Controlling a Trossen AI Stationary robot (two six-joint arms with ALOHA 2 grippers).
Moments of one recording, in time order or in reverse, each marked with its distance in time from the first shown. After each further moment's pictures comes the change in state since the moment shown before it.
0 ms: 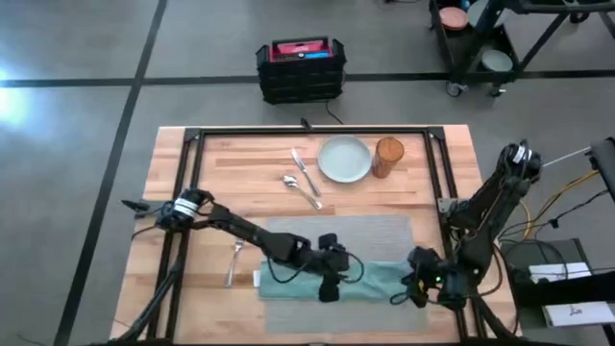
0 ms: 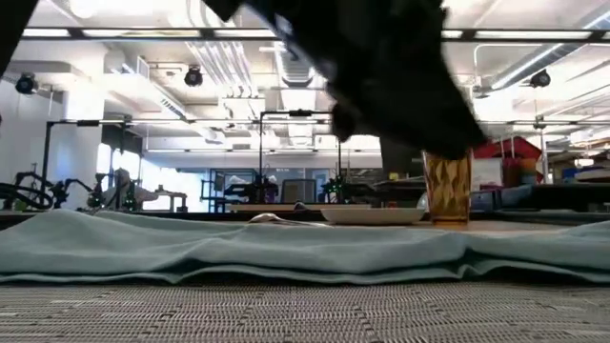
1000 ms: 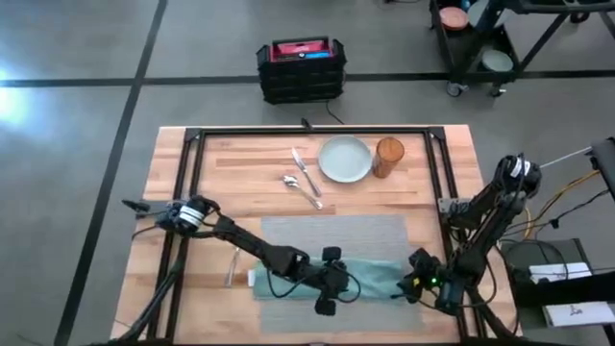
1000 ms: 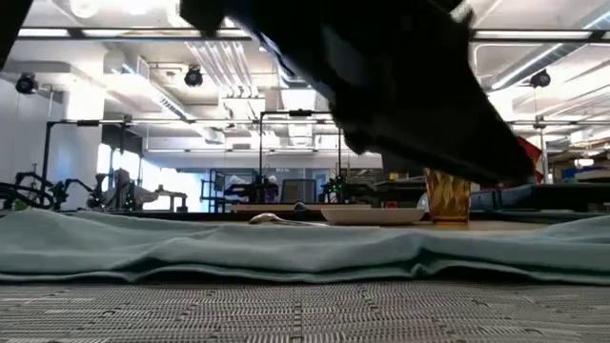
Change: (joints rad) left arm -0.023 0.097 -0.020 0.222 -0.029 0.158; right arm 0.018 0.159 -0.057 0.113 0.084 0.257
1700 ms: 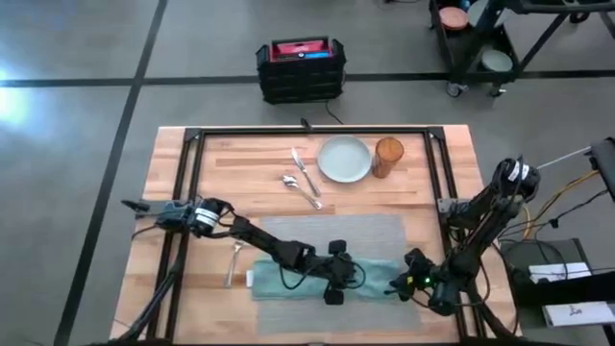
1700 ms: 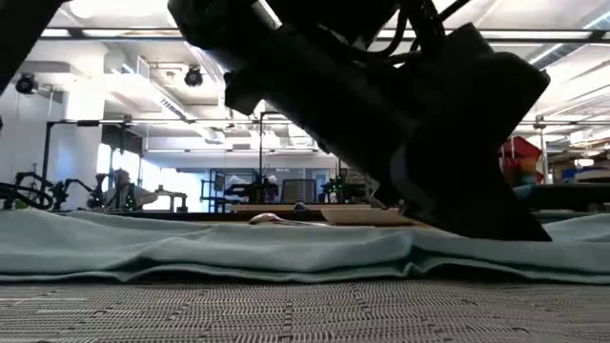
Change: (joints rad) left arm 0.058 0.108 0.002 0.175 0.027 0.009; right arm -0.050 0.054 0.000 0.110 0.043 0.022
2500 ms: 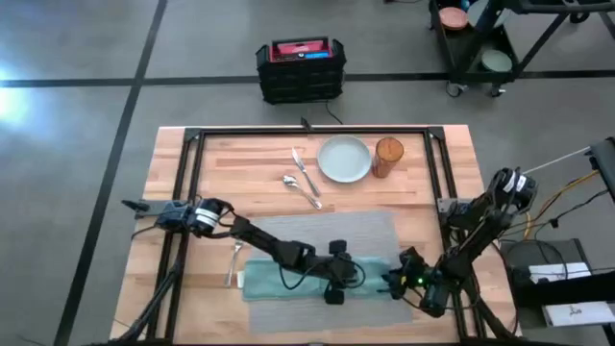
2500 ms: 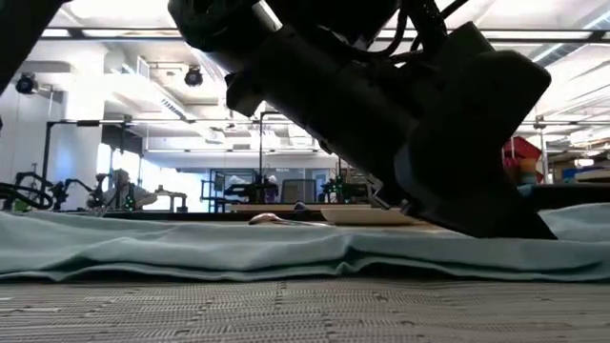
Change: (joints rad) left arm 0.000 0.010 -0.001 0.012 0.000 0.000; right arm -0.045 0.110 0.002 0.080 0.131 -0.073
